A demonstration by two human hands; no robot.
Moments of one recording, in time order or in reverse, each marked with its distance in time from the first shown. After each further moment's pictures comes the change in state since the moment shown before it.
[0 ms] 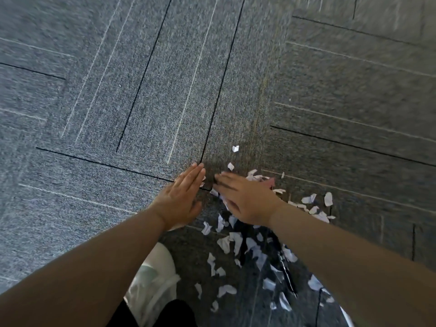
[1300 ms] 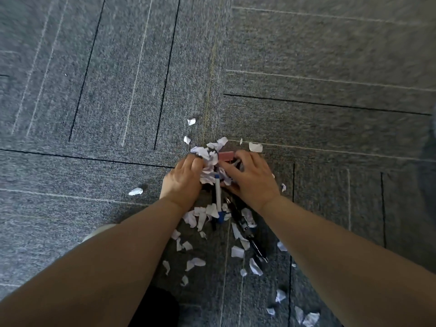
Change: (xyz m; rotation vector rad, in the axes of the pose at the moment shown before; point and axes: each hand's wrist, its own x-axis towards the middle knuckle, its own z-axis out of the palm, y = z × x) left_hand 0.032 0.113 0.022 -0.014 0.277 -0.183; right_hand -0.085 0.038 0.049 -0.162 0.429 0.363
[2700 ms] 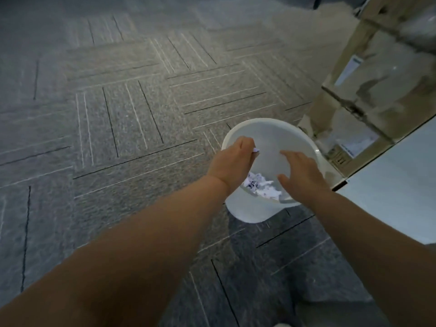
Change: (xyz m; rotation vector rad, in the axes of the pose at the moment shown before) left_hand 0.109 0.531 -0.185 -0.209 0.200 0.958; right_hand -0.180 0.302 -0.402 0.066 0.244 1.042
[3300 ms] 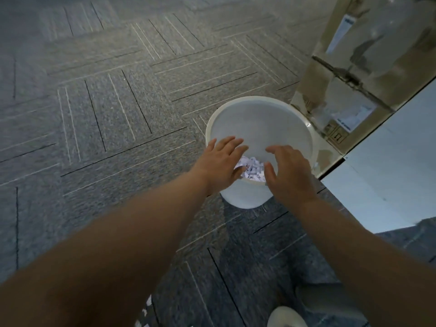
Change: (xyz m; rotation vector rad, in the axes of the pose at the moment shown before) left_hand -0.015 -0.024 0.040 0.361 -0.403 0.153; right_hand -0.030 0.010 0.035 0.146 0.368 -0.233
